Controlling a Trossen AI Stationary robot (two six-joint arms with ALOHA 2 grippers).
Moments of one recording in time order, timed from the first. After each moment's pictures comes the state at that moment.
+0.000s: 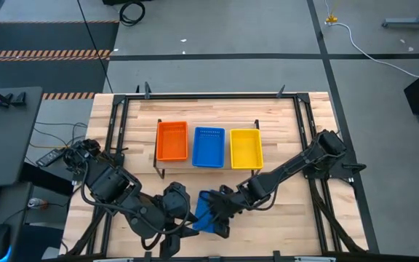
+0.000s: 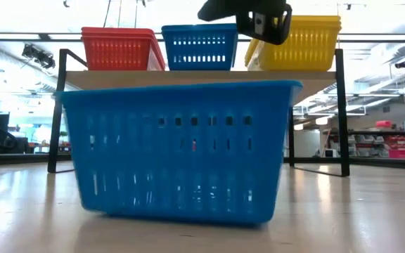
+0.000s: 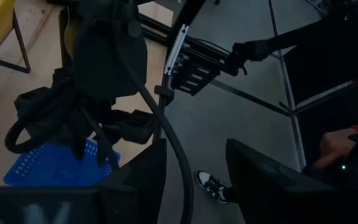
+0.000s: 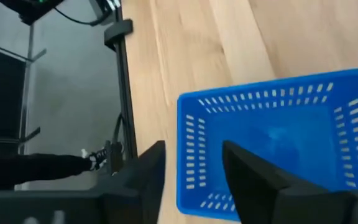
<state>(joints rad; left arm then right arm) -0.67 1.87 2.35 -1.11 -0.30 -0.84 0.47 1.91 1.50 -0.41 0.05 0.78</state>
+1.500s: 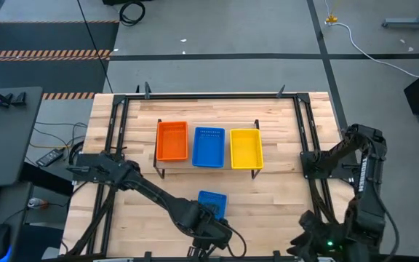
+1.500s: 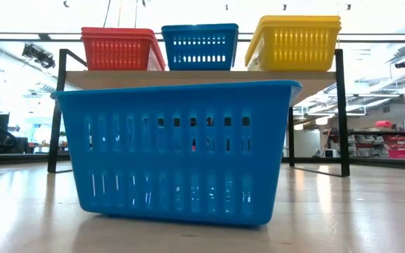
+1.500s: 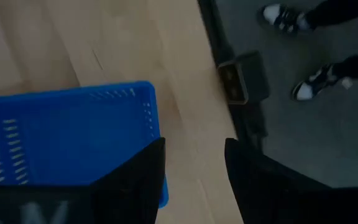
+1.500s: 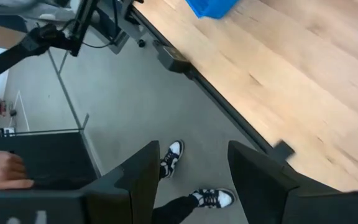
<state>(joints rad) -0.55 2.33 2.35 -1.22 0.07 -0.25 1.23 1.60 1.50 -0.95 0.60 2.00</state>
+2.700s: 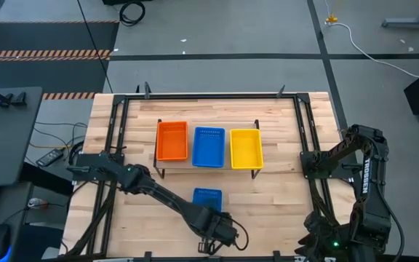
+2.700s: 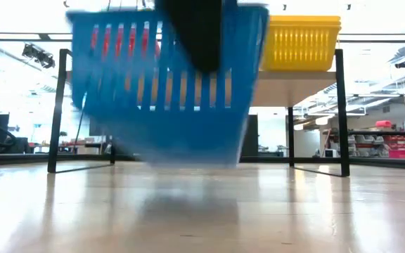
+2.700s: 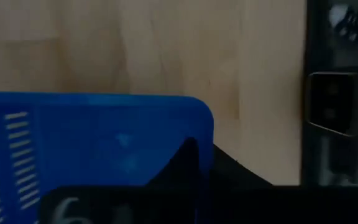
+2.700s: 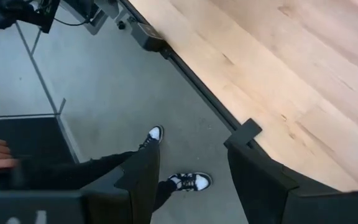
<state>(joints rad) -0.52 2.44 2.35 -1.25 -0.04 -0.41 1.28 1.60 1.50 -1.03 0.53 2.03</state>
